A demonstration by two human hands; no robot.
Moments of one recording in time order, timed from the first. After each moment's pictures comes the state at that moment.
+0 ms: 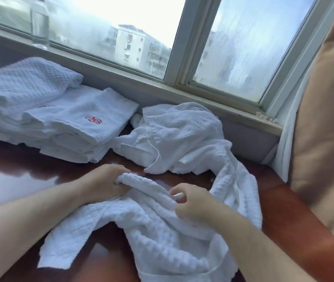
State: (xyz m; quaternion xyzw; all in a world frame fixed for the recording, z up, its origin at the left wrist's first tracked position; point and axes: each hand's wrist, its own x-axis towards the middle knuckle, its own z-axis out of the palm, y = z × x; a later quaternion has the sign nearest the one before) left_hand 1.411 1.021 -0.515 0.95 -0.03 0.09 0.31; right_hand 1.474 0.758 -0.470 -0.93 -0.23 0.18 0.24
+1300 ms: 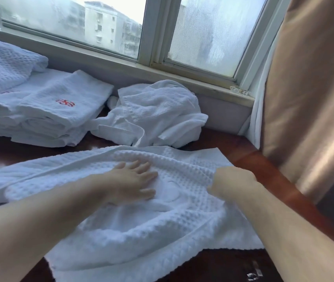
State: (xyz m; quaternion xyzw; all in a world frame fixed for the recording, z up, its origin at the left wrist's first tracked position) left_hand 1.423 0.926 -0.527 0.99 -0.12 -0.08 0.07; right_hand 1.473 0.662 -0.448 -0.98 -0.05 0.08 -0.17
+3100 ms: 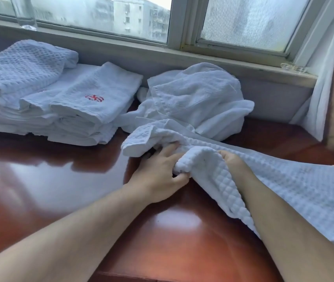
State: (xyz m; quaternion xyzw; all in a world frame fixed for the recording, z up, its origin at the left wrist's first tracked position) left_hand 1.439 0.930 -0.541 0.94 -0.07 0.20 0.28; right_hand 1.509 0.744 -0.493 -0.80 -0.06 0.16 0.57
